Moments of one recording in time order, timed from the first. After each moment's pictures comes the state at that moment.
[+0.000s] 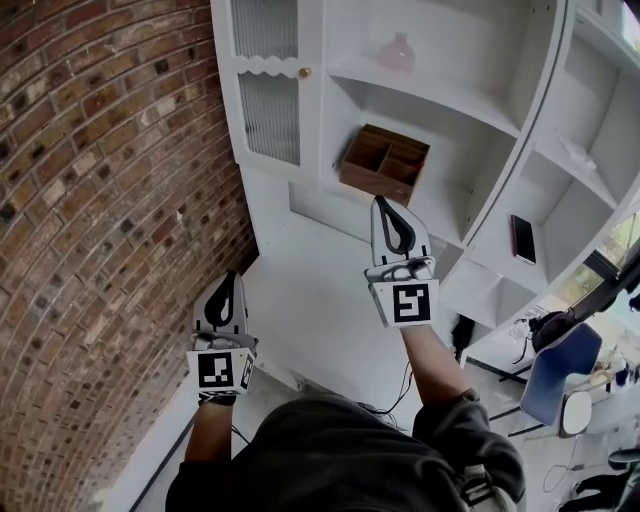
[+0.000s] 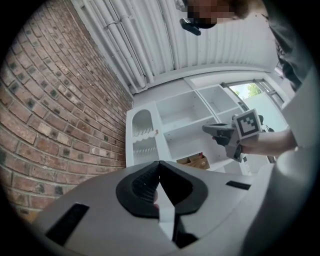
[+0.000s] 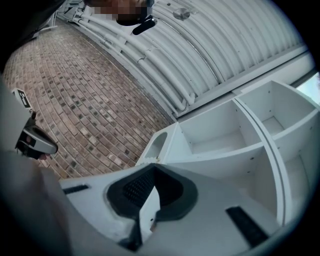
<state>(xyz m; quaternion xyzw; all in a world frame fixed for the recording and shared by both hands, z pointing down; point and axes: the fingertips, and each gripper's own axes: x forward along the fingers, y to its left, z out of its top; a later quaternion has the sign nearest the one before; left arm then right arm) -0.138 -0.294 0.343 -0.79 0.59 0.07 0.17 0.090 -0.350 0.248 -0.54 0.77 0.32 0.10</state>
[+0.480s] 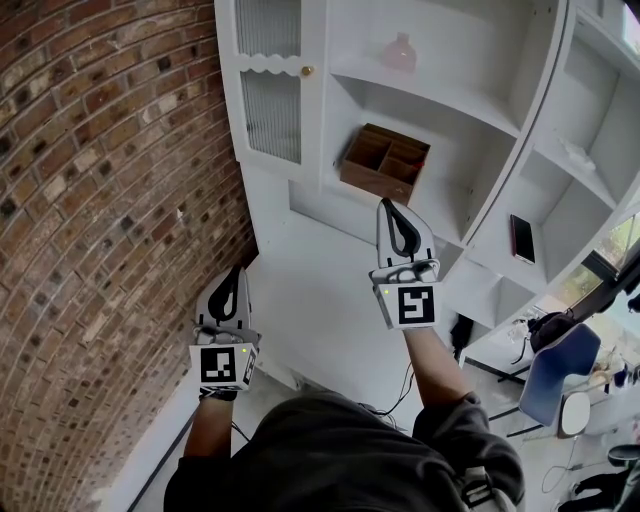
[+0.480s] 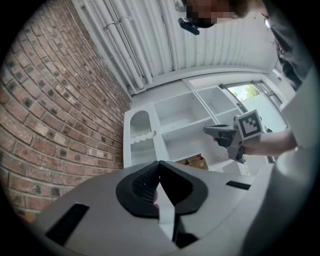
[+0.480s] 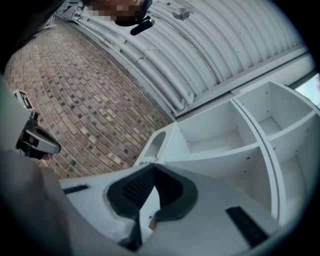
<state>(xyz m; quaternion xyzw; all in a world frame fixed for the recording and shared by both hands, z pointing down) -0.132 -0.296 0.341 -0.79 0.58 0.07 0.17 0.097 -0.344 0.252 -0.54 0.77 0.32 0.10</state>
